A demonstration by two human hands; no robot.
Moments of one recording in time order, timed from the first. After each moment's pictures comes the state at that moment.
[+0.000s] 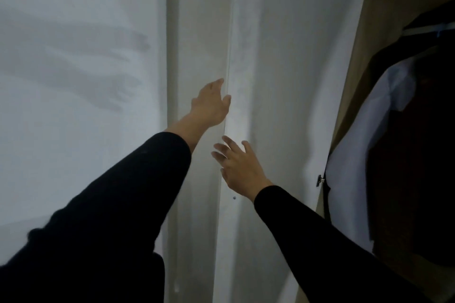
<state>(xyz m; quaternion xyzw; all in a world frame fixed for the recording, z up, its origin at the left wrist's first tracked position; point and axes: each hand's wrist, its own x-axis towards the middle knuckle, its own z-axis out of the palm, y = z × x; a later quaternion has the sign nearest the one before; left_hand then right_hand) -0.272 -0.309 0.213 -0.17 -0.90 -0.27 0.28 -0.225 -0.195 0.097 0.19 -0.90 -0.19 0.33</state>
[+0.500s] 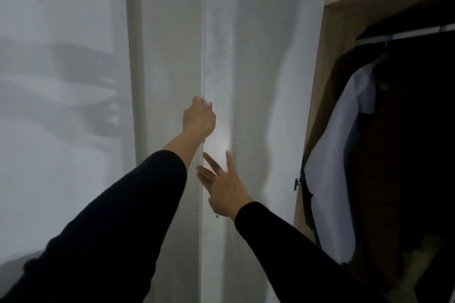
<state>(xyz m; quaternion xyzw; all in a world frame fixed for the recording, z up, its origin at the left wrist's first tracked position) -0.290 -0.273 0.215 -0.12 -0.83 -0.49 0.24 -0.249 -0.191 0.079 0.13 -0.90 -0.34 0.23</state>
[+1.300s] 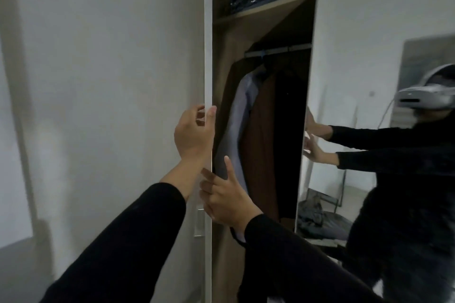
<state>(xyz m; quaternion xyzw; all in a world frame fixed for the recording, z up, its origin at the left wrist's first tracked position) -0.108 -0.093 0.174 -0.26 -0.67 -0.56 0.41 -0.046 -0.014 0.066 0.12 -0.86 -0.31 0.39</state>
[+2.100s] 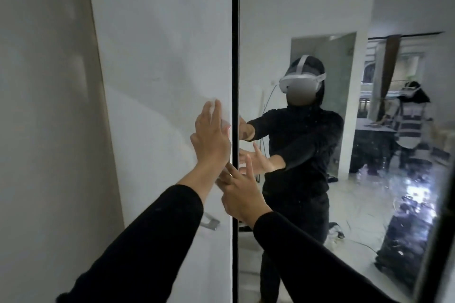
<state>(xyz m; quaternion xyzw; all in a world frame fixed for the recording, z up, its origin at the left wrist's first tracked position) -0.084 0.104 0.156 -0.45 -0.73 -0.43 0.27 0.003 0.131 0.060 -0.25 -0.88 -0.33 0.22</state>
